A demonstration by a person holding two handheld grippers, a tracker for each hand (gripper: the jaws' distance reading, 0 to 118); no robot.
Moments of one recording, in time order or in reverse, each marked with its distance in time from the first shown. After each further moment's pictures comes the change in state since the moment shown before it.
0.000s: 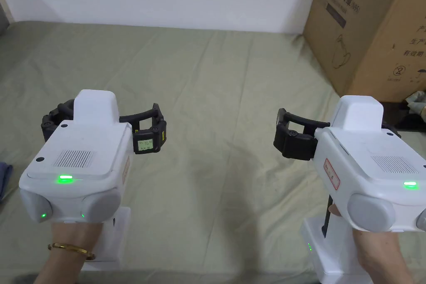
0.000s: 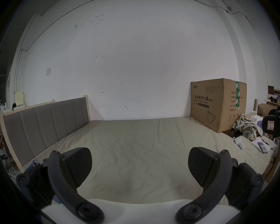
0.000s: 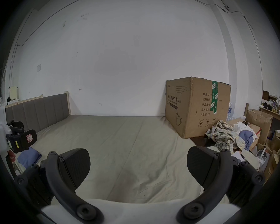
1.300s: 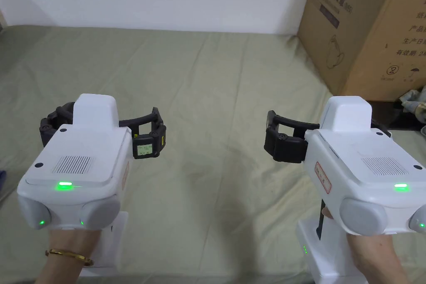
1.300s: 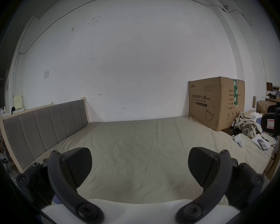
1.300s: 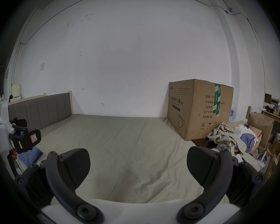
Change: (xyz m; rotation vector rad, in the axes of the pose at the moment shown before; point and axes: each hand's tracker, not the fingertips) left arm 0.008 0.001 0.002 0.008 -0.013 -0.026; right arm -0.003 0.000 0.003 0.010 0.034 0.023
